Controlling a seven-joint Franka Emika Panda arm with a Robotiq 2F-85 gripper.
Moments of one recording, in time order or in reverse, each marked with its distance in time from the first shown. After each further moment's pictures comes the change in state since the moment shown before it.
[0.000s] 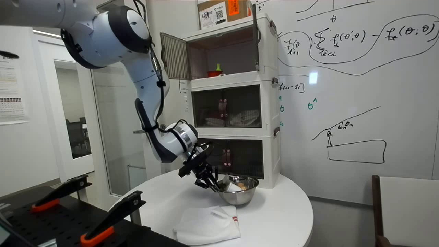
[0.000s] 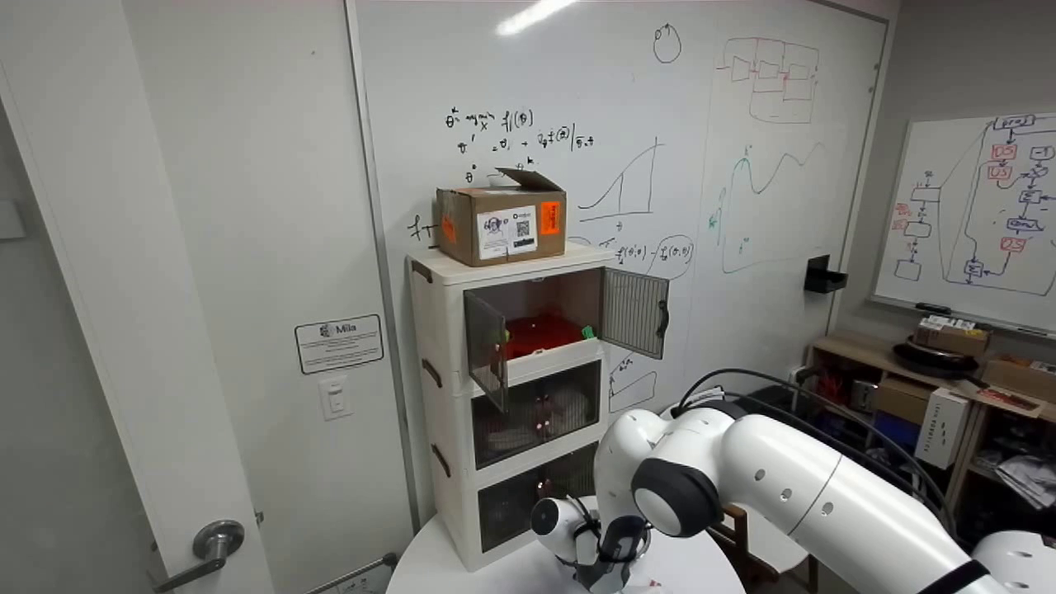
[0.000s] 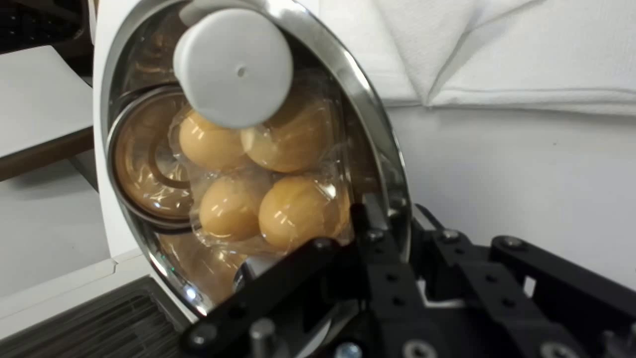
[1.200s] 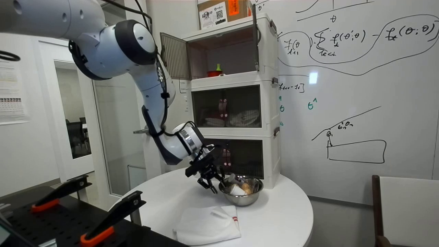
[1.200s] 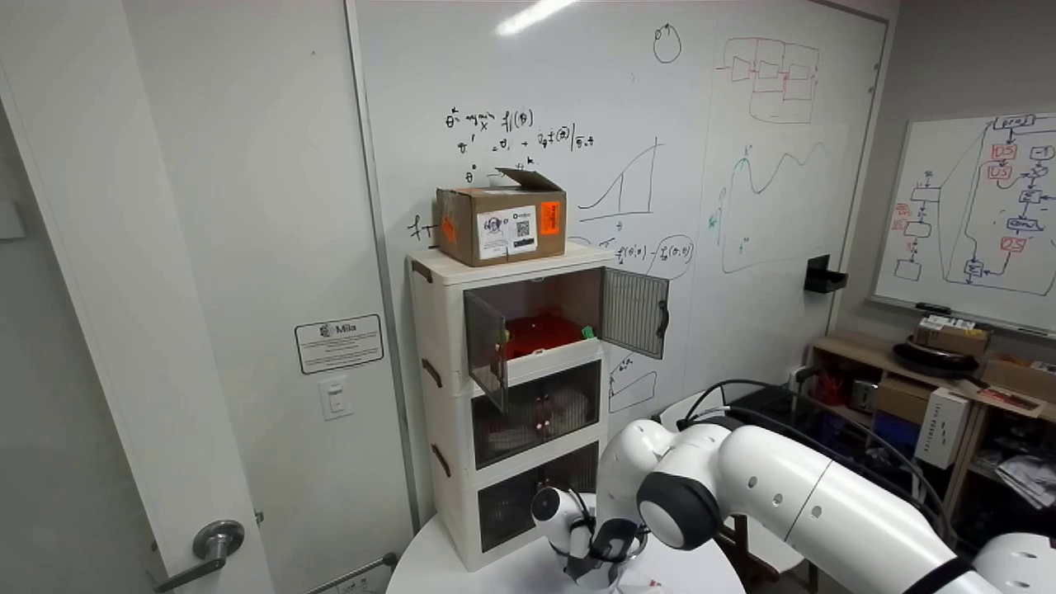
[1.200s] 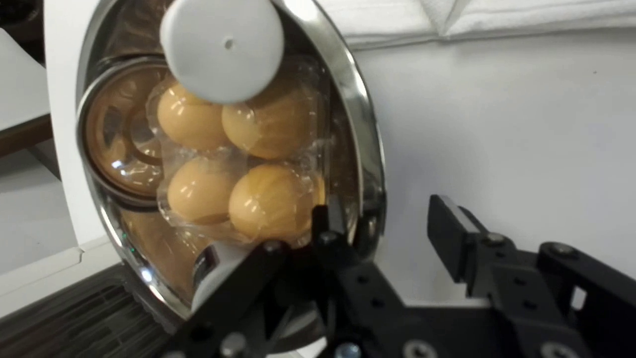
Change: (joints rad) arm -0.055 0.099 0.021 0.168 0.145 0.026 -0.151
